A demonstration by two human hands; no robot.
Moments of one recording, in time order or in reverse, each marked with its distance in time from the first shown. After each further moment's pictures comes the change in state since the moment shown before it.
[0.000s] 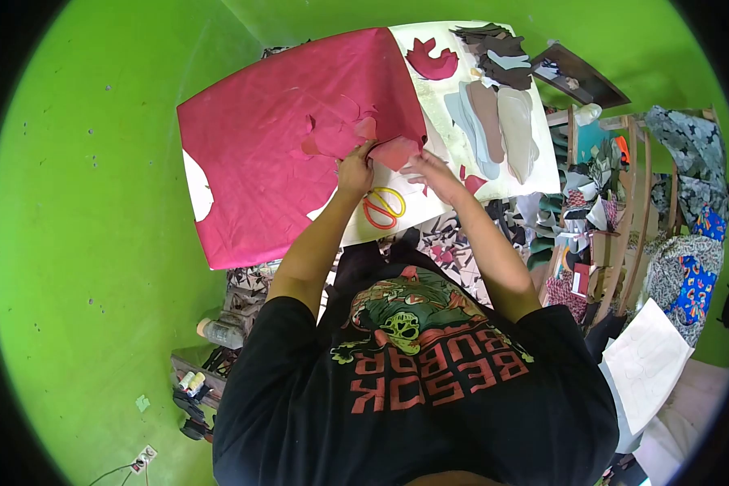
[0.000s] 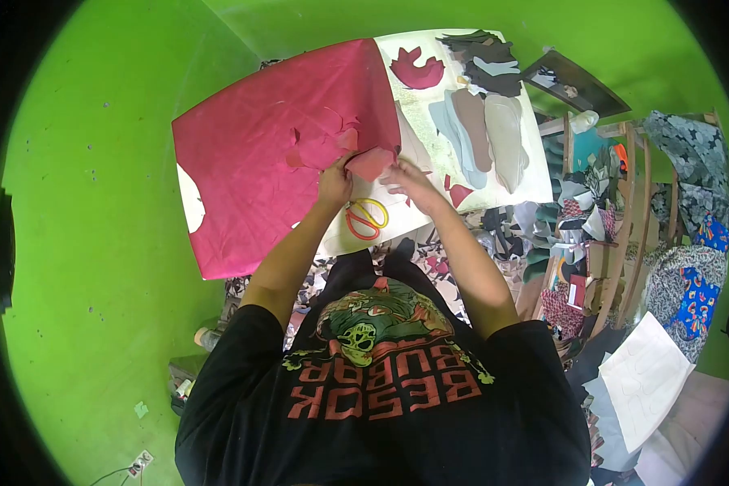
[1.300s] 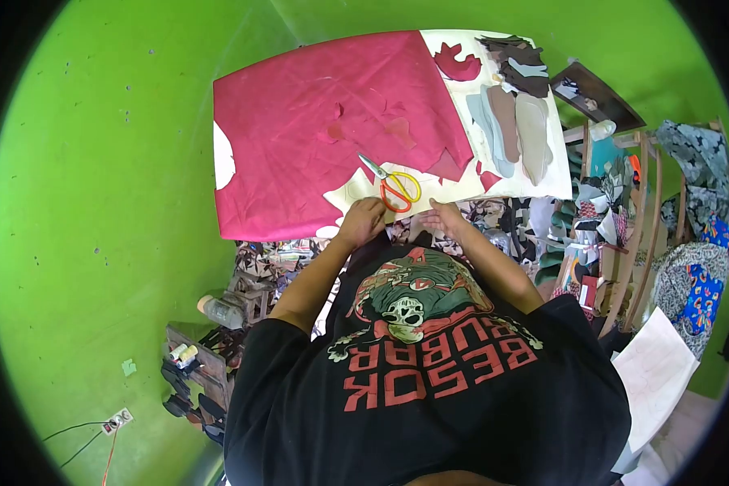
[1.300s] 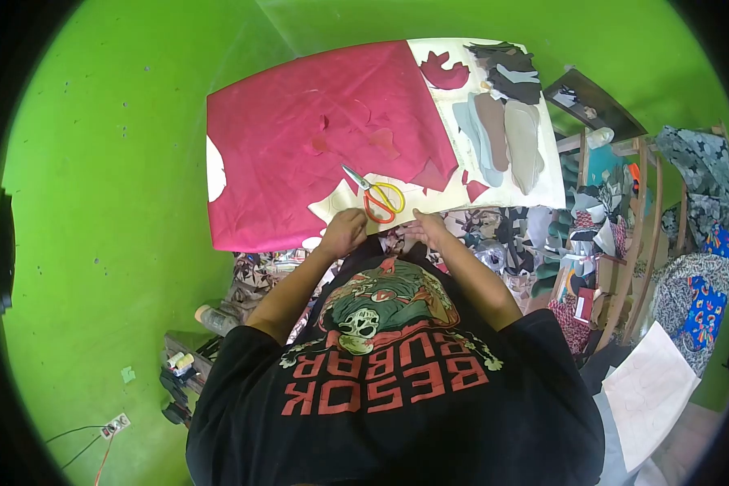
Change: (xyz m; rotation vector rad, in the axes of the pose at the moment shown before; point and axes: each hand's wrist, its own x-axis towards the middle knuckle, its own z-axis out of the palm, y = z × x) left_hand -0.161 -0.067 0.002 0.101 -0.078 0.539; right_hand -0.040 0.151 -0.005 0.202 0.188 0.379
